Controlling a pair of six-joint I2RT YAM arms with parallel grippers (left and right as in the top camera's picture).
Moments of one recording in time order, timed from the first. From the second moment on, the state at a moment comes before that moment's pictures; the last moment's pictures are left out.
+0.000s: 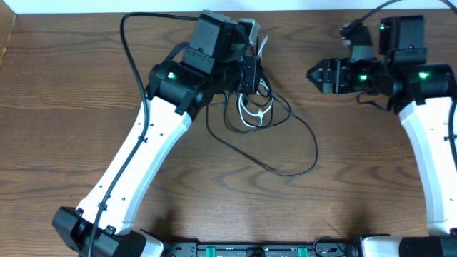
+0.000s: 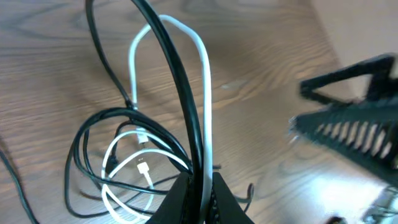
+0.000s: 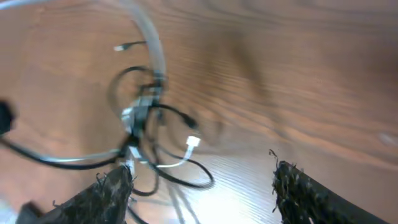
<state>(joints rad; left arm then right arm) -0.49 1.62 1.71 -0.85 0.33 -0.35 0.10 1.52 1.55 -0.94 -0.50 0.08</state>
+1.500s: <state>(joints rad) -0.23 1.56 1.71 -0.89 0.40 -0.41 0.17 1.89 1.55 -0.78 -0.30 0.31</state>
